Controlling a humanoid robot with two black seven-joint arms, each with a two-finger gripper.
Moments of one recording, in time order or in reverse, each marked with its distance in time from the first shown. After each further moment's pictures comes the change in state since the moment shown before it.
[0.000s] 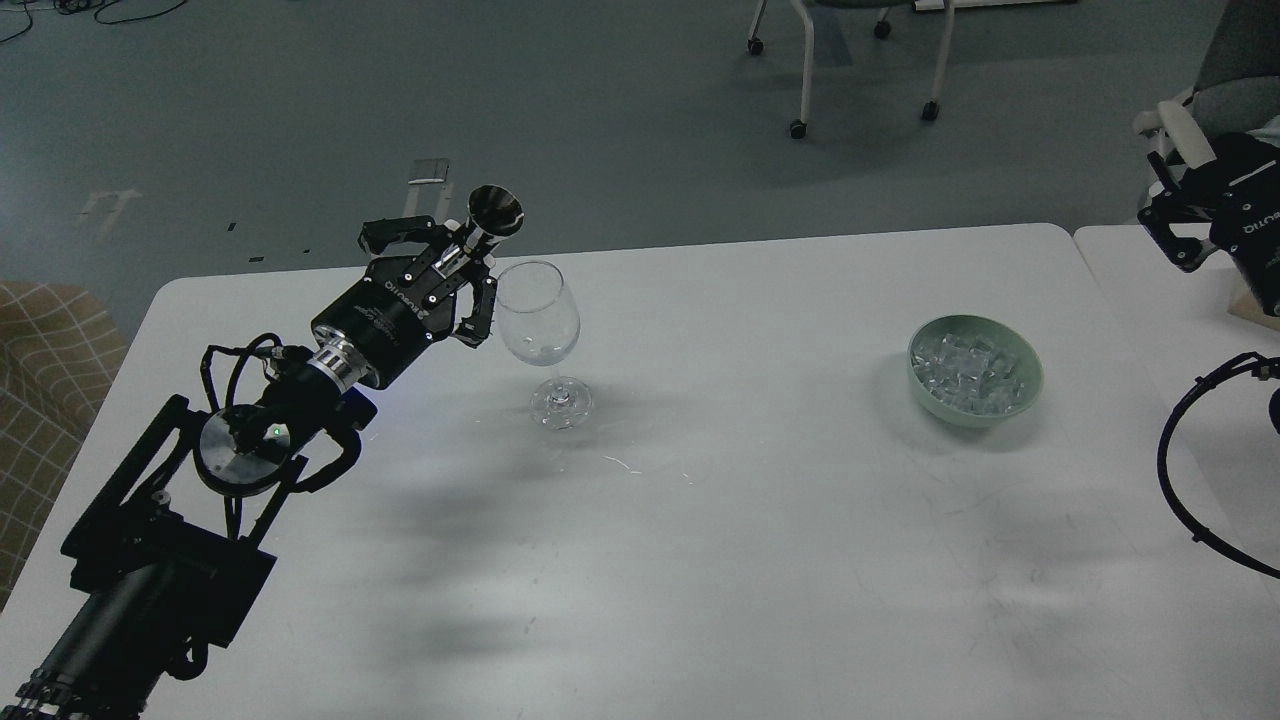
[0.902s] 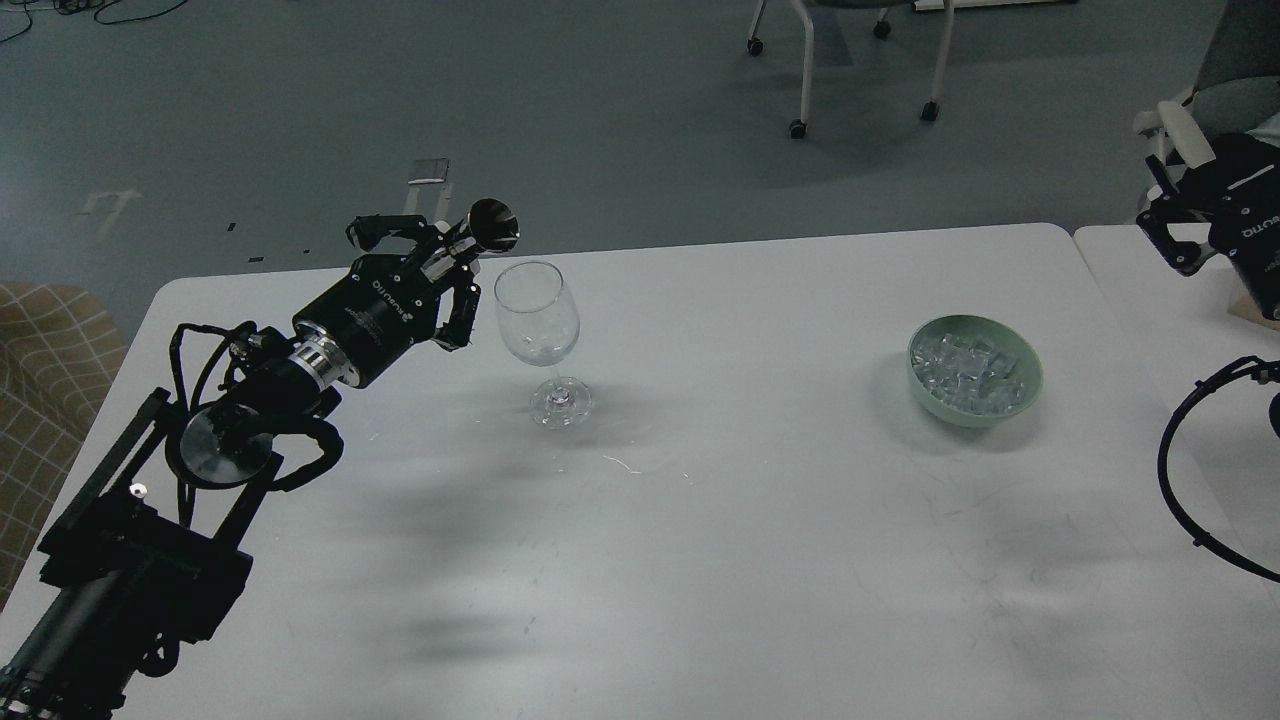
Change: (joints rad) left arm -0.006 0.038 0.000 -0.005 0.163 -0.036 0.002; right arm -0.010 -0.003 0.000 0.003 0.000 0.009 0.000
